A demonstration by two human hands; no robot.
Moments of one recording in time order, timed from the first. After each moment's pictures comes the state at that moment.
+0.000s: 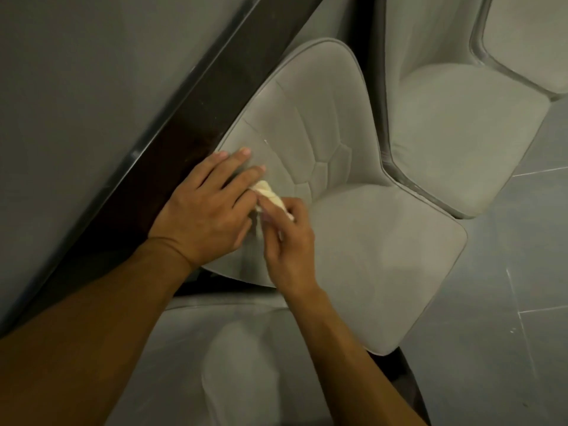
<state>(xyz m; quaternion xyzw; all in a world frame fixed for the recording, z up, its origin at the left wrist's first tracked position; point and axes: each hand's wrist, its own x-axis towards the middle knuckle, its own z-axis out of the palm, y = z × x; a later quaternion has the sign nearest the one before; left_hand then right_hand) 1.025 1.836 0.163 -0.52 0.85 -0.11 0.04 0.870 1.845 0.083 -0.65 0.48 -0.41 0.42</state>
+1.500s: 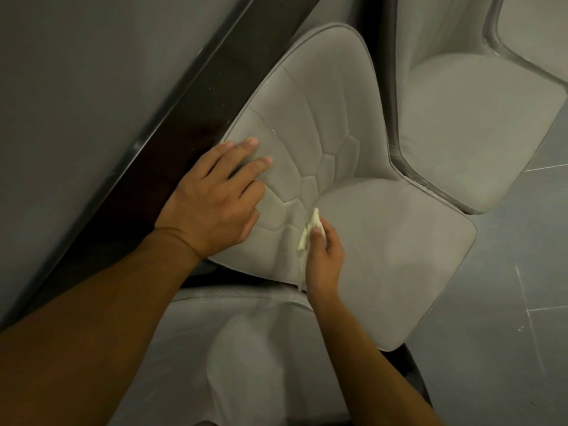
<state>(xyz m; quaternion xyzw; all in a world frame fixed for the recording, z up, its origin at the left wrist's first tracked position) 1.027 1.838 0.164 -0.52 0.85 -0.10 0.04 0.845 1.869 0.029 -0.25 0.68 -0.38 0.58</state>
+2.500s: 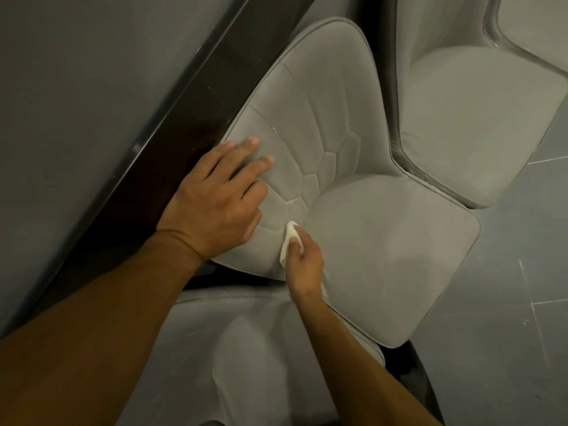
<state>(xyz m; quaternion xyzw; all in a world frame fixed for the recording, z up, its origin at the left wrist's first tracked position) 1.028 1.838 0.165 -0.51 0.85 -0.09 0.05 0.869 1.894 0.009 -0.43 0.68 -0.25 0.54</state>
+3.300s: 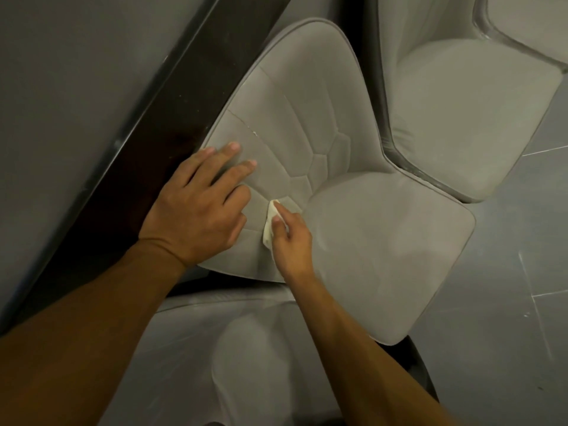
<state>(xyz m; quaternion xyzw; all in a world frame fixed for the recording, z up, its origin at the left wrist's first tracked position) 1.027 1.838 0.163 -0.51 0.85 -0.10 0.06 0.873 1.855 0.015 -0.45 0.60 -0.28 0.60</state>
